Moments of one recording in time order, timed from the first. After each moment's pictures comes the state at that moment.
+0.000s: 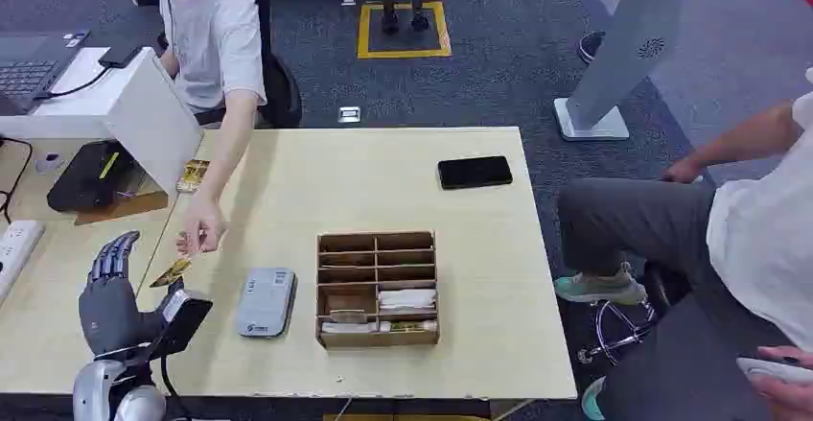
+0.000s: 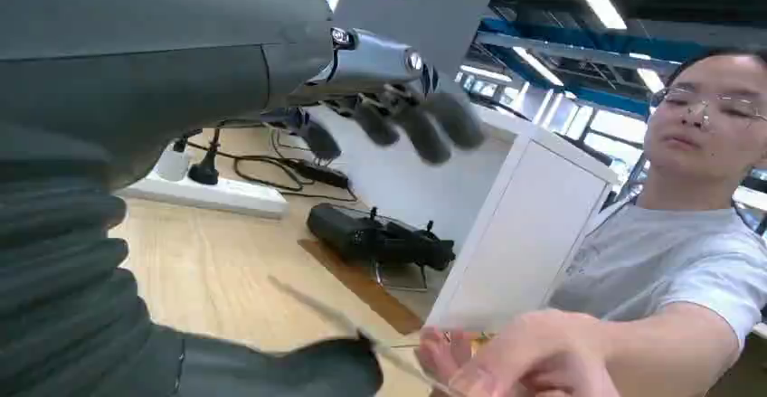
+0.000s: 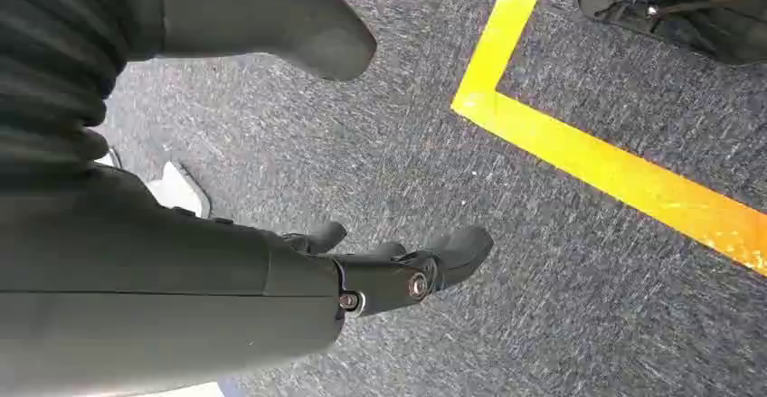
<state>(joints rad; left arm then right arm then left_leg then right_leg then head) 0.01 0.13 -0.01 -1.38 -0.93 0.67 -0.24 -0.03 0.05 -1.00 -0.22 1.55 -0.11 -0.10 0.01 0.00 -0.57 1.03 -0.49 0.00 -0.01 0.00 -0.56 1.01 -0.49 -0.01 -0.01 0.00</state>
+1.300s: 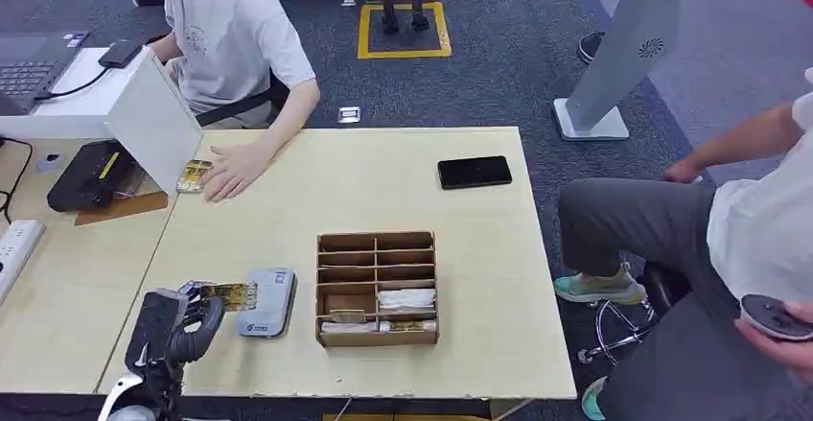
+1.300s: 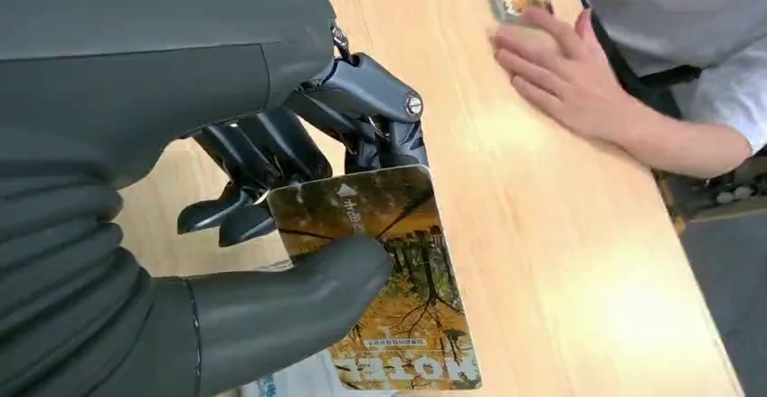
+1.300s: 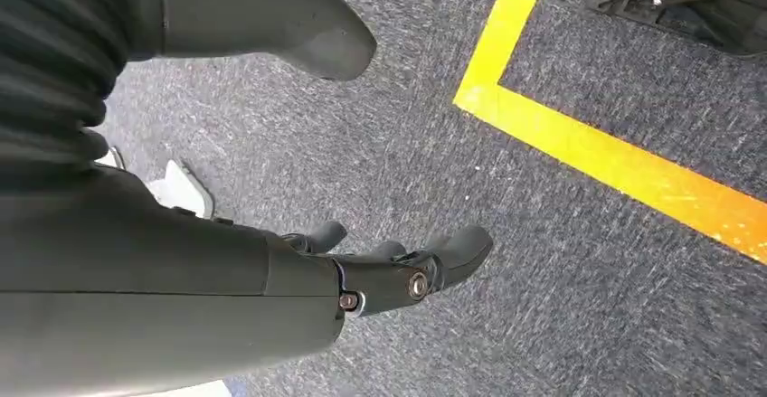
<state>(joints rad) 0.12 0.08 -0.05 -1.56 -0.22 0.06 -0.11 -0.02 0.05 -1.00 -0.22 1.55 -0.13 -0.10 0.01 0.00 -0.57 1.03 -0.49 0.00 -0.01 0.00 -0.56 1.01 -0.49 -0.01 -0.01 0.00</state>
